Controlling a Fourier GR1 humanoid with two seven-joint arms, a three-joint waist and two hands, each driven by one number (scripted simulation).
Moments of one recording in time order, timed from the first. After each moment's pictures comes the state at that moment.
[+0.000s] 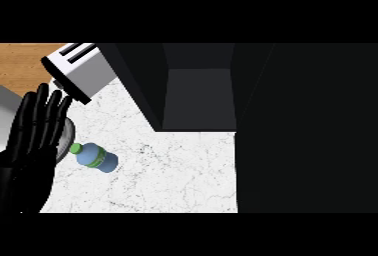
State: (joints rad) left arm 0.02 0.10 -0.05 -2.10 0.02 -0.02 -0.01; right arm 0.01 -0.06 0.00 -2.10 -0.02 0.02 -0.02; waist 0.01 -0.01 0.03
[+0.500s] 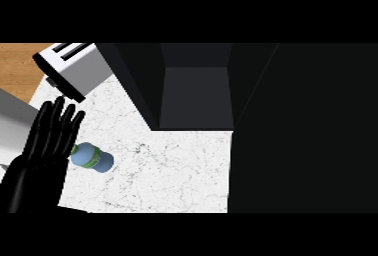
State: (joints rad) left arm 0.11 0.05 -0.04 -2.08 0.17 -0.02 0.10; right arm 0.16 -0.04 0.05 -2.17 -0.14 0.06 0.08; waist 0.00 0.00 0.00
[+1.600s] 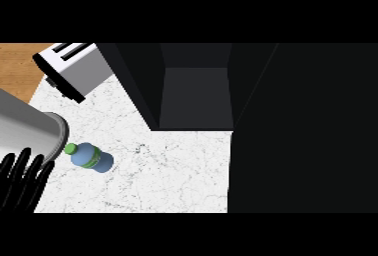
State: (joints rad) left arm 0.46 0.04 0.08 -2.22 0.39 -0.15 0.18; right arm 0.52 -0.01 0.17 -2.31 -0.26 0.17 0.06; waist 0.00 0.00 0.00
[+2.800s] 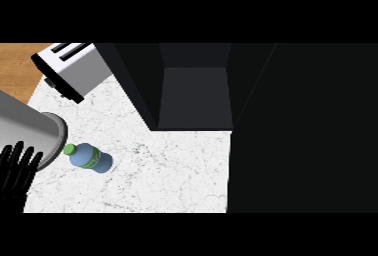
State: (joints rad) left arm 0.29 0.11 0.32 -1.77 0.35 -0.32 -0.07; right arm 0.59 -0.03 0.22 -2.24 -0.21 0.21 -0.09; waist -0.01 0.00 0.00
